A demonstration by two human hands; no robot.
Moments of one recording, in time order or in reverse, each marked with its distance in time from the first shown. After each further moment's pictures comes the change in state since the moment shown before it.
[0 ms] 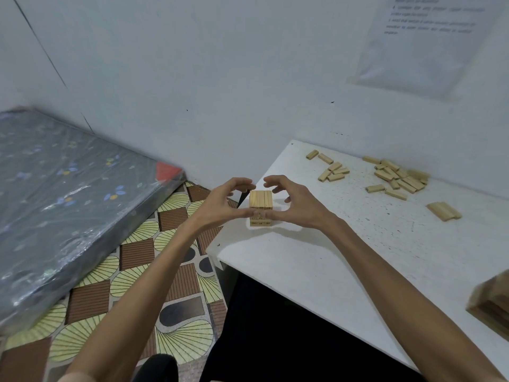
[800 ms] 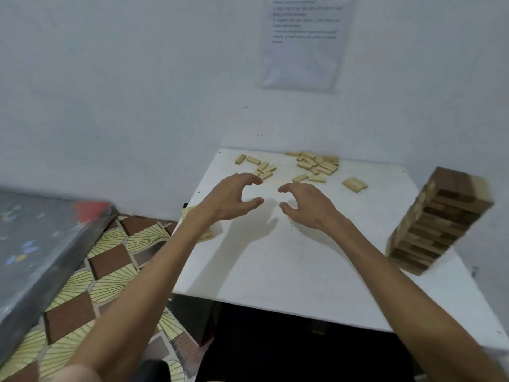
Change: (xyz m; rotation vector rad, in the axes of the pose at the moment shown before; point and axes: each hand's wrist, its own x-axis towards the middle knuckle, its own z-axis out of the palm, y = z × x) left_hand 0.089 0.099 0.093 0.372 -0.220 0.381; right_hand -0.110 0.041 -0.088 -0.460 0.256 0.357
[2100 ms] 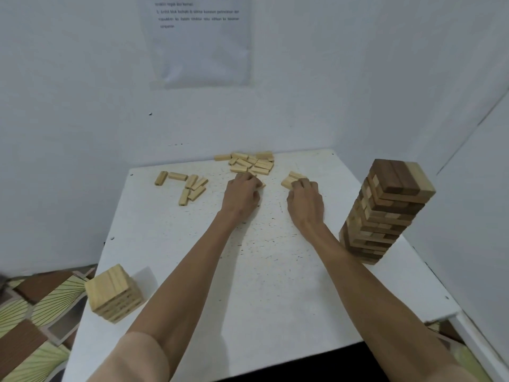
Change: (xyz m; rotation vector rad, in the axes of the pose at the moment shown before) left_hand 0.178 0.043 0.155 0.036 0.024 0.162; right_hand 0.009 0.140 0.030 -0.257 0.401 0.651
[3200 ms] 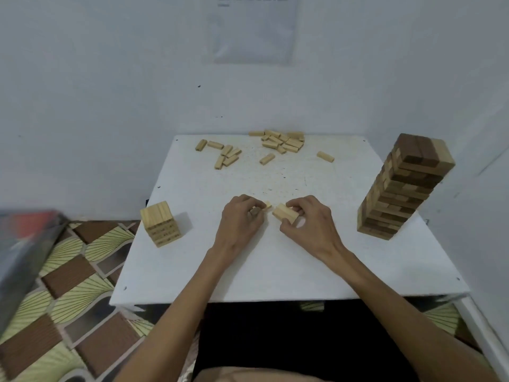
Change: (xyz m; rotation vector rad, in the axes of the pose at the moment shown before) left_hand -0.191 0.028 -0.041 -0.289 0.189 -0.189; right_hand -0.146 -0.024 -0.058 0.558 -0.098 -0.298
